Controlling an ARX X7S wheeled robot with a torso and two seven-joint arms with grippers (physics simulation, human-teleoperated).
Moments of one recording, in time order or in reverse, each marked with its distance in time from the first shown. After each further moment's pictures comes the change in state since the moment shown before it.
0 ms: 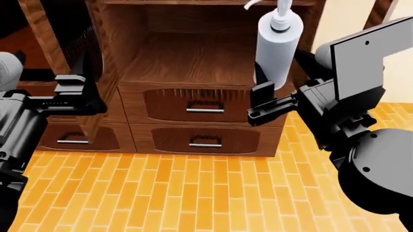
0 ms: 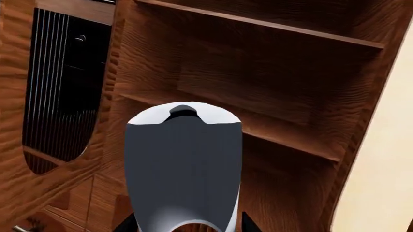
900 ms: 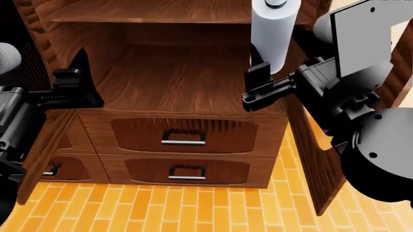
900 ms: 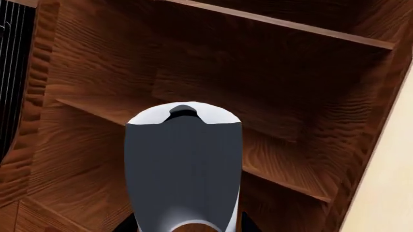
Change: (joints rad) left arm -0.033 -0.003 0.015 -0.062 -0.031 -0.009 -0.014; right arm 0.156 -0.048 -0.010 0.020 0.091 0.094 0.054
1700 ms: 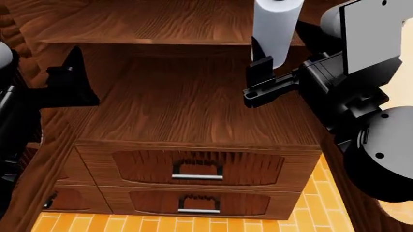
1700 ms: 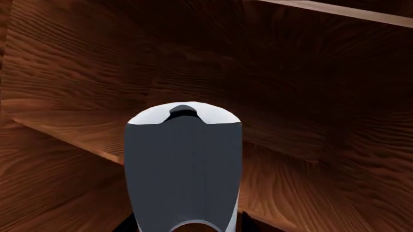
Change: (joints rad) left arm 0.004 -0.016 -0.013 0.000 -0.008 0.010 -0.003; right arm 0.009 0.004 0.009 -0.012 0.002 -0.013 0.007
